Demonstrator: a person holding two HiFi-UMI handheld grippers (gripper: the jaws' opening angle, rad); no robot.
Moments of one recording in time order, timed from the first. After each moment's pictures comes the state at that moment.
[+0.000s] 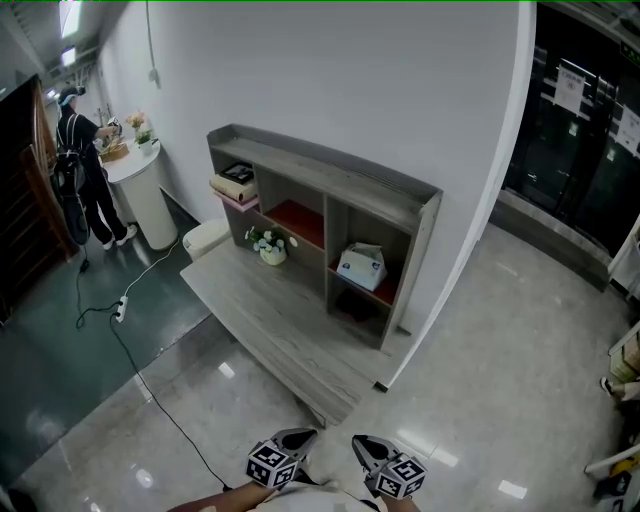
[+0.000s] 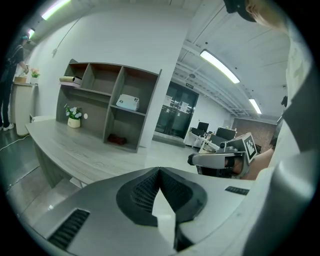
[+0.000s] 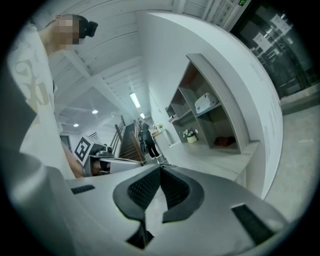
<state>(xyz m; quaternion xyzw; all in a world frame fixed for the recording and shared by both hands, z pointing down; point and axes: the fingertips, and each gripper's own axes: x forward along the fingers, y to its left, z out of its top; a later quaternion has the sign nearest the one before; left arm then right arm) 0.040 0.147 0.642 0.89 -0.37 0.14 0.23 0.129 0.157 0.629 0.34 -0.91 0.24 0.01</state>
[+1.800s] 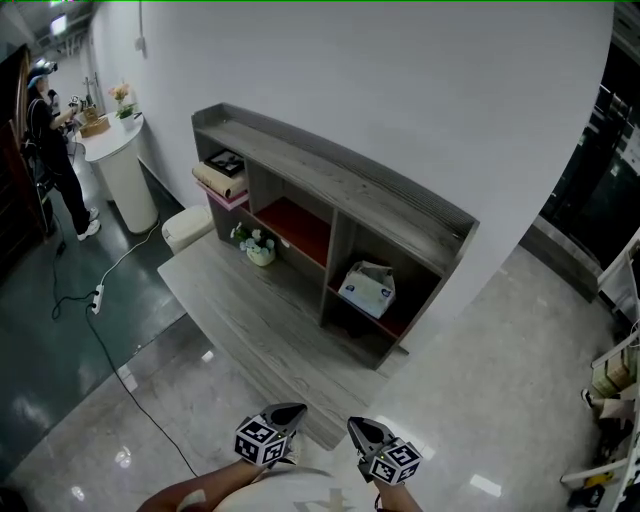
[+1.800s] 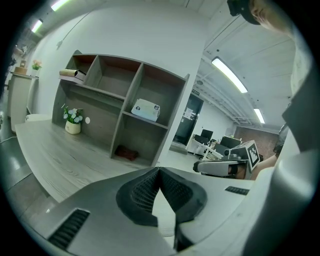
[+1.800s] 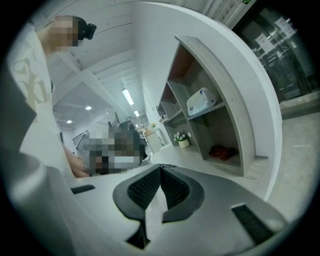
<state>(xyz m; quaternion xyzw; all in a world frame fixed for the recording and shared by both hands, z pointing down) 0.003 -0.029 0.635 0.89 -0.37 0.11 0.24 0.108 -0.005 0.629 0.36 -0.90 0.24 0.03</state>
